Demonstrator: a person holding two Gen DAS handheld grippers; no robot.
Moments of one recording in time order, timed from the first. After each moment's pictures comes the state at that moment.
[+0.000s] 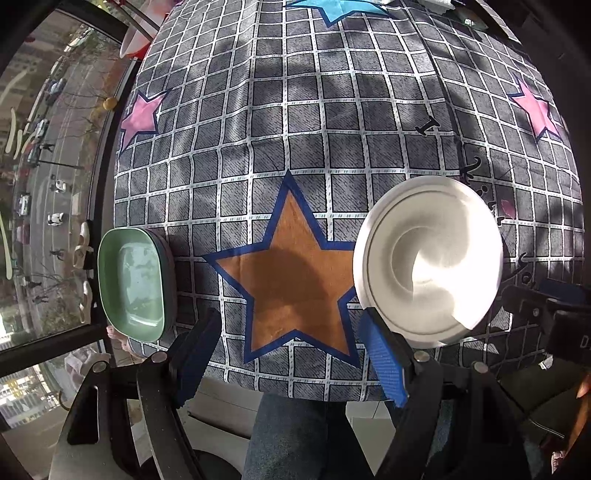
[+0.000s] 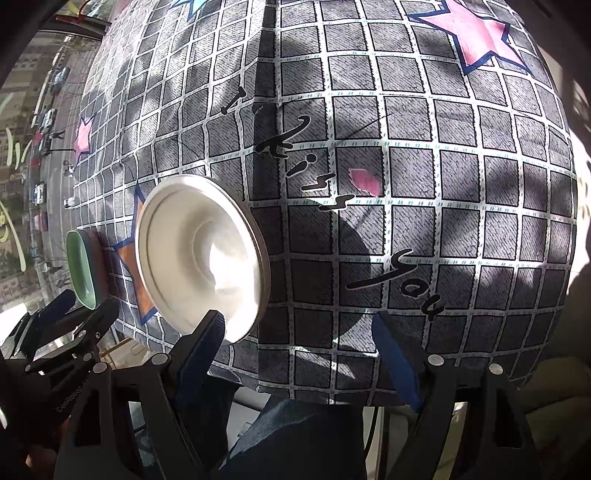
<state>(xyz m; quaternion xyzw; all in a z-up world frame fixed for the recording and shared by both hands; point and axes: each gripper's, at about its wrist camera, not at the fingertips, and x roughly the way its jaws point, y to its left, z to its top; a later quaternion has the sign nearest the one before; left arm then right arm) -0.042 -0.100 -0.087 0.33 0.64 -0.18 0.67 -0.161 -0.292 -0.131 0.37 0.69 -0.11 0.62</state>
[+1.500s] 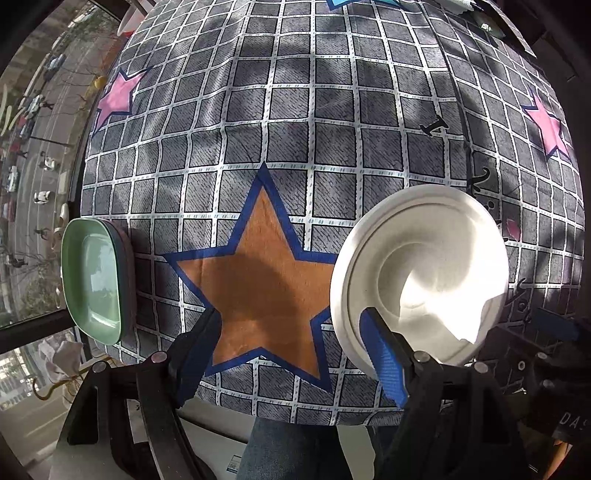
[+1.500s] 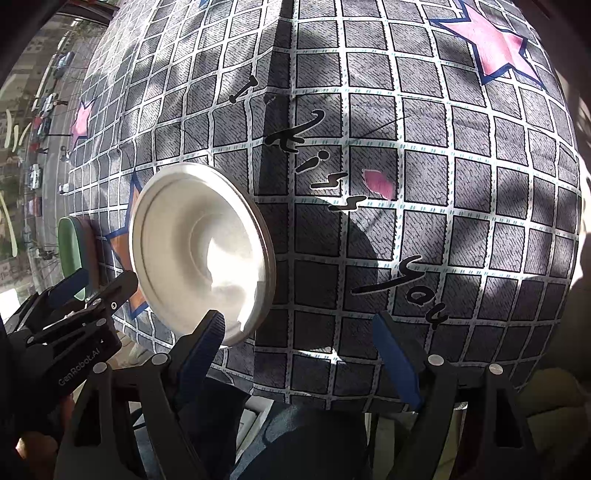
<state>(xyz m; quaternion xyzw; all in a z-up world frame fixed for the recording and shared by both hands) -0.035 -0.114 -0.126 0.28 0.67 -0.18 0.66 -0.153 -0.279 -0.137 0.33 0.70 -0.11 0.62</state>
